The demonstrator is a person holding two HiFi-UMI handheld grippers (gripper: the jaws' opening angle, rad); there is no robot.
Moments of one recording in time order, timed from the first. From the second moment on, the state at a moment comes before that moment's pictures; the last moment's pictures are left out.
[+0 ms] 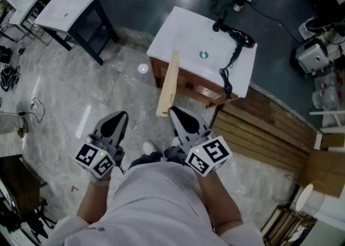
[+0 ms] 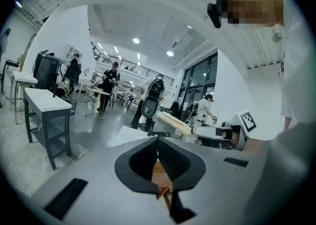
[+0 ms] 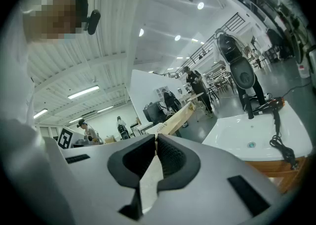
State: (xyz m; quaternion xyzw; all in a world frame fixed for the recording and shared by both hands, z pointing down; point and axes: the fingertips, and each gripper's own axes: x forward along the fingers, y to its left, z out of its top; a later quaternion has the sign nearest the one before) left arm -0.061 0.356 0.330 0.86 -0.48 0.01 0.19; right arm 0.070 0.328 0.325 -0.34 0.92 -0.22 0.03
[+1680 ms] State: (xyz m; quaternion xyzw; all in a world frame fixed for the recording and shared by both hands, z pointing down) left arm -0.031 0.170 0.369 0.85 -0.48 0.03 0.20; right arm 0.102 0.112 0.363 -0.34 0.90 -0.25 0.05
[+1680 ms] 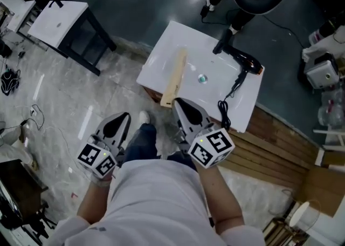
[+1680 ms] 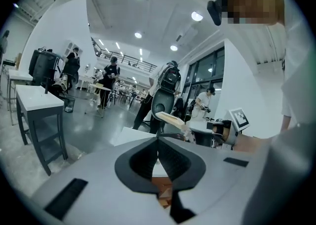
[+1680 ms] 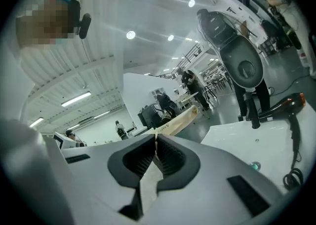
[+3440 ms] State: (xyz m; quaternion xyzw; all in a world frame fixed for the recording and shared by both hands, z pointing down) left arm -0.112 -0.099 0.397 0.91 -0.30 0.12 0.25; right arm 0.088 -0.141 0.478 -0.62 0.69 -0.36 0.06
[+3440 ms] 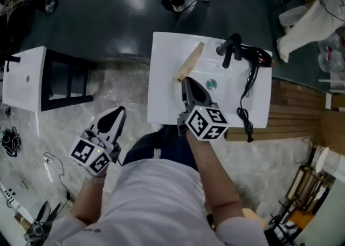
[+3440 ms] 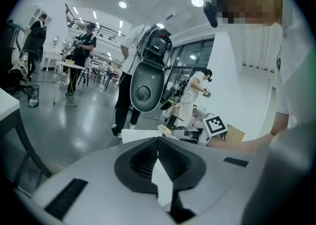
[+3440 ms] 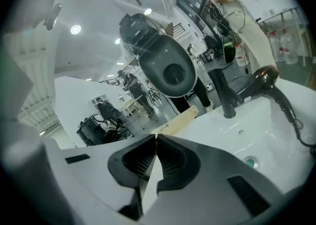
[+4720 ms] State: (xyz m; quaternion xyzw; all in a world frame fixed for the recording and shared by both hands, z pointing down) left arm -0.129 -0.100 0.449 0.87 -0.36 0.15 0.29; right arm 0.083 -0.242 0.578 -0.64 0.61 -0.46 0.11
